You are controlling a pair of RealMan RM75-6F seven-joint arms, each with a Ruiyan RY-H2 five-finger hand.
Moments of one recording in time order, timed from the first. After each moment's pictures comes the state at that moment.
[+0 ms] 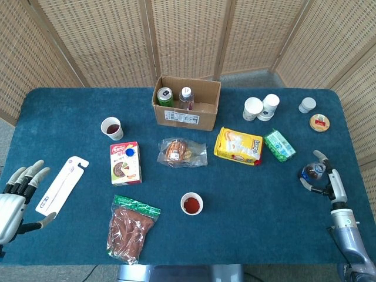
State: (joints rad) left arm -0.08 -0.88 0.03 -1.97 1.67 1.50 -0.02; right arm 0.32 -1.72 0.07 -0.41 -1.49 1.16 1.48
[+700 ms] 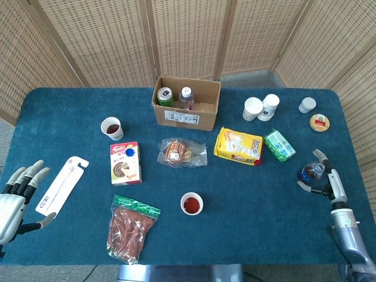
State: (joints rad) left arm -0.07 -0.88 0.03 -1.96 1.67 1.50 -0.02; right arm 0.32 -1.69 0.07 -0.45 -1.49 1.15 1.45
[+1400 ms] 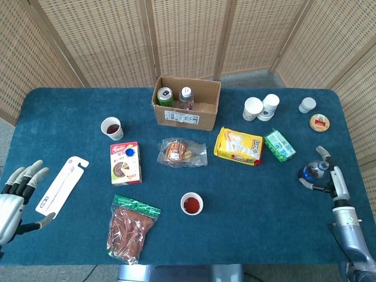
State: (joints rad) left arm -0.07 -0.87 0.04 -1.96 1.68 1.51 -0.04; right arm 0.33 -1.67 0.09 -0.49 -1.47 1.16 1.41
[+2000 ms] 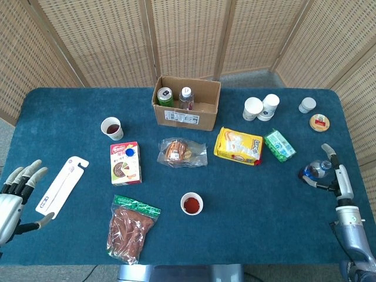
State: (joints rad) left arm -0.07 -0.87 0.04 -1.96 1.68 1.51 -0.05; right arm 0.32 -1.65 0.11 -0.53 -1.45 1.18 1.38
